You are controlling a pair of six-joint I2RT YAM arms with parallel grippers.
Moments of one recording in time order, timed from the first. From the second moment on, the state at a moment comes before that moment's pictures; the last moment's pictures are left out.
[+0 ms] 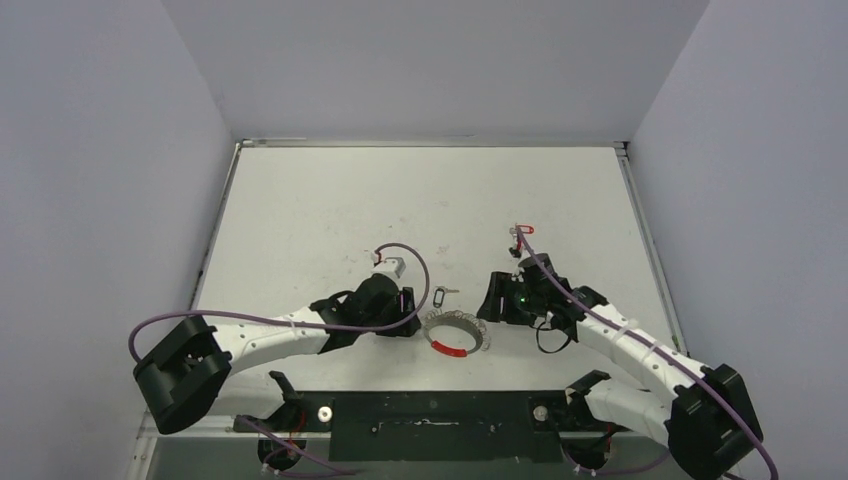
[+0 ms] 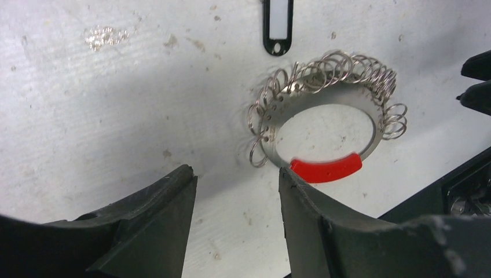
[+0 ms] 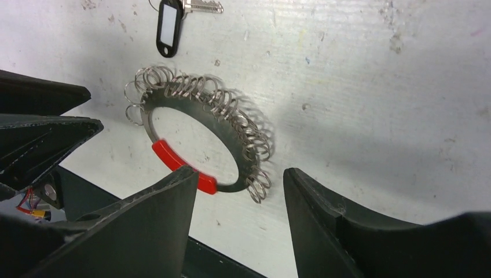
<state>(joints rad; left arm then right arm) -0.92 1.30 0.57 -0.08 -0.10 -0.76 0.53 1.09 0.57 -0.42 -0.20 0.58</state>
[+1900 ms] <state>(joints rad) -0.64 1.19 0.36 0.10 0.18 -0.89 0.67 1.41 0.61 -0.22 -0.17 0.57</state>
